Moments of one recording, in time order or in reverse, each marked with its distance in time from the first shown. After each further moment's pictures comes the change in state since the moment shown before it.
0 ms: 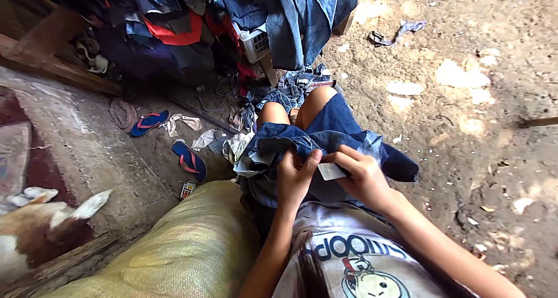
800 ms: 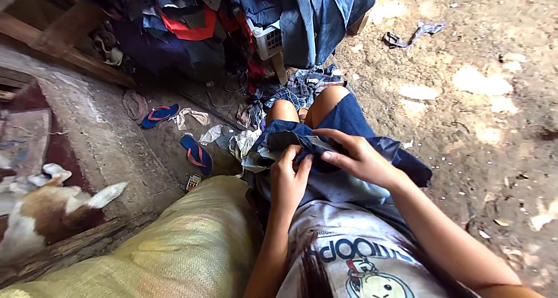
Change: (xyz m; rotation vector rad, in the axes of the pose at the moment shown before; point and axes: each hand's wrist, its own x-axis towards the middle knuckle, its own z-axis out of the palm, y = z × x) left_hand -0.005 -0.002 -0.030 0.397 0.048 0.238; right_hand 0.036 0.021 0.001 0.359 -0.356 0.228
